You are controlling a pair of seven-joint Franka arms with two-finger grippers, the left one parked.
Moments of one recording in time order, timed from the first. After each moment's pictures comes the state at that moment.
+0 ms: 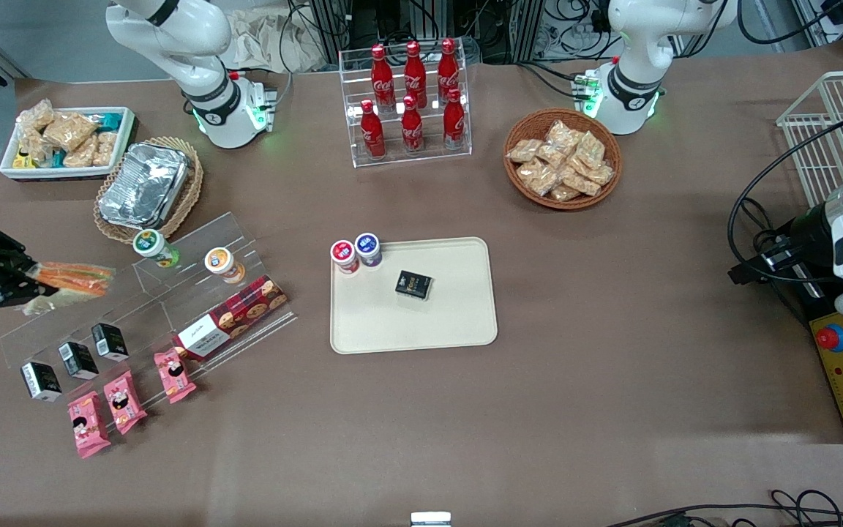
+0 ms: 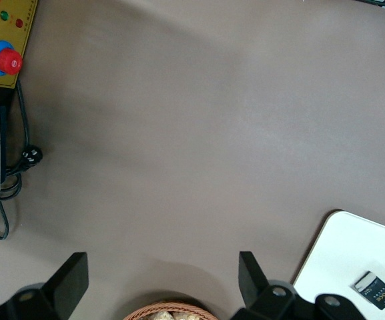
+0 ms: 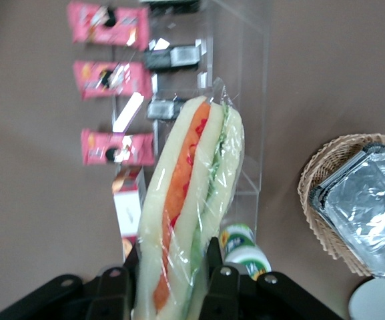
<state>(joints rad) -0.15 0.13 -0.04 -1.62 0.09 1.66 0.78</state>
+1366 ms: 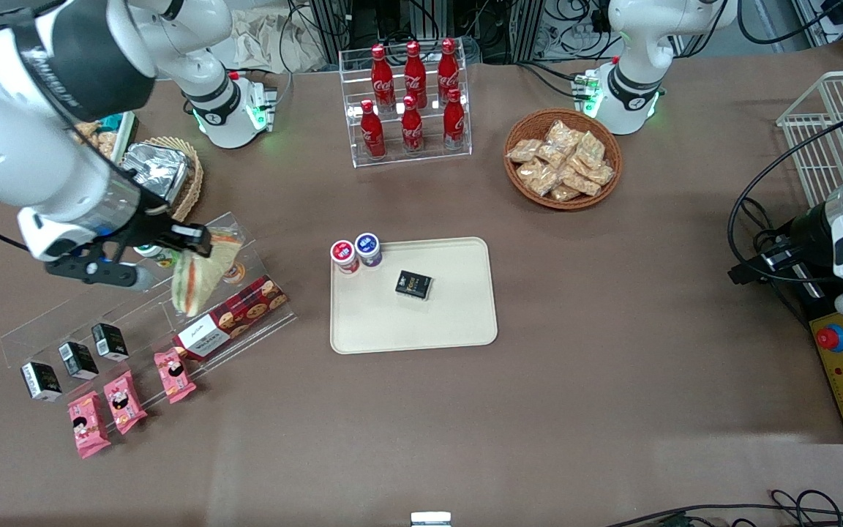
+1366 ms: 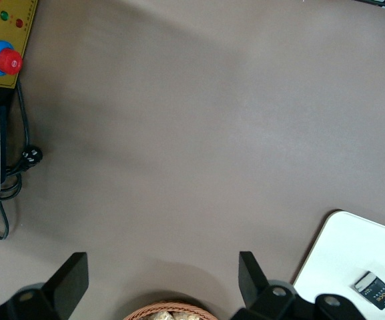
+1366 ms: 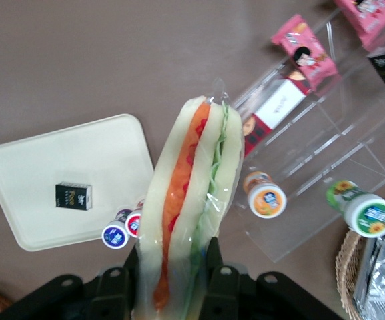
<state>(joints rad) 0.31 0.13 -0.04 -1.52 0.11 1.59 0.45</state>
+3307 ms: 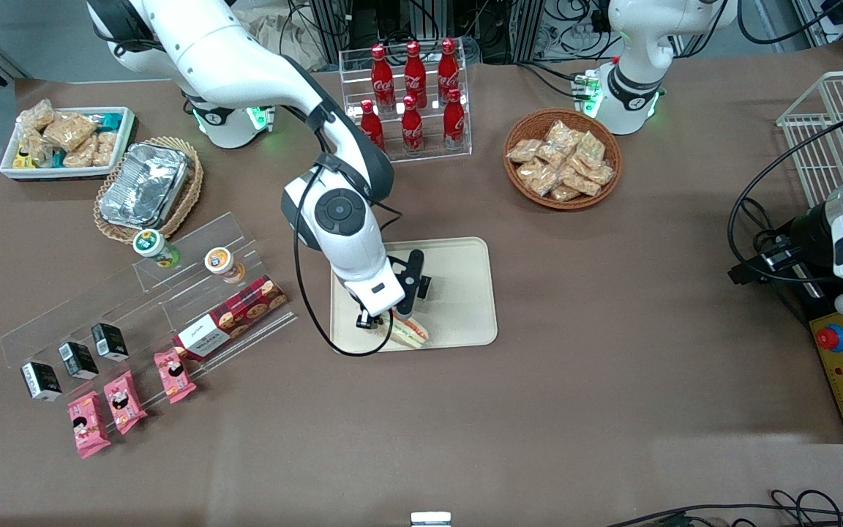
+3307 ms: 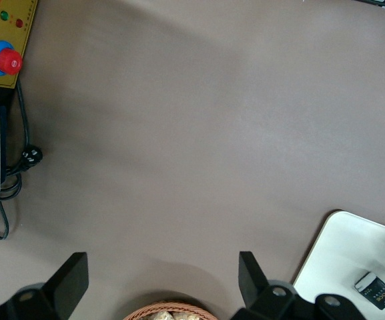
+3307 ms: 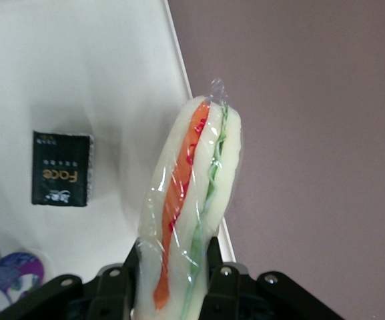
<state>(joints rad) 0.67 0.58 -0.04 -1.58 -0.05 2.27 -0.68</state>
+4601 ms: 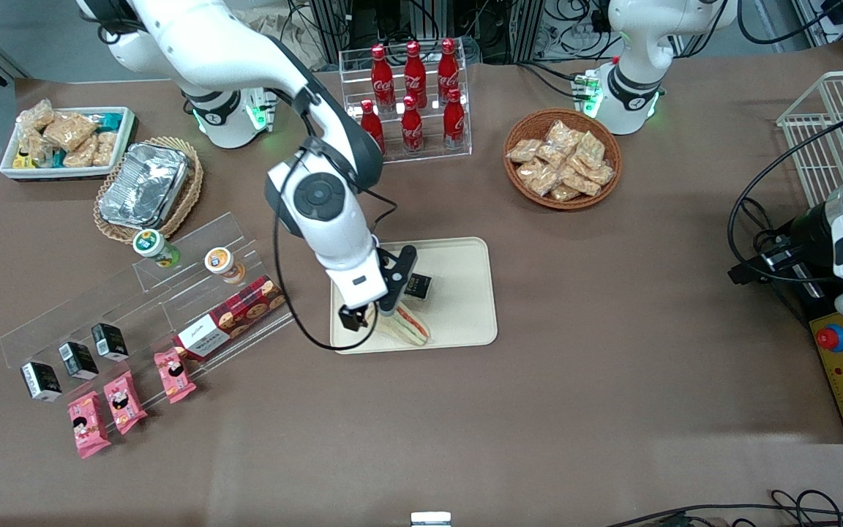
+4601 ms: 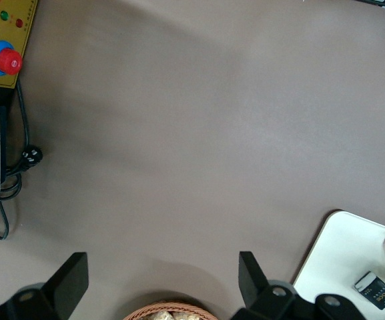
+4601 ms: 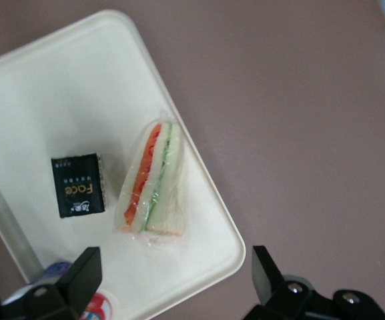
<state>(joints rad) 0.65 0.45 -0.06 -1.61 0.02 2.22 -0.48</state>
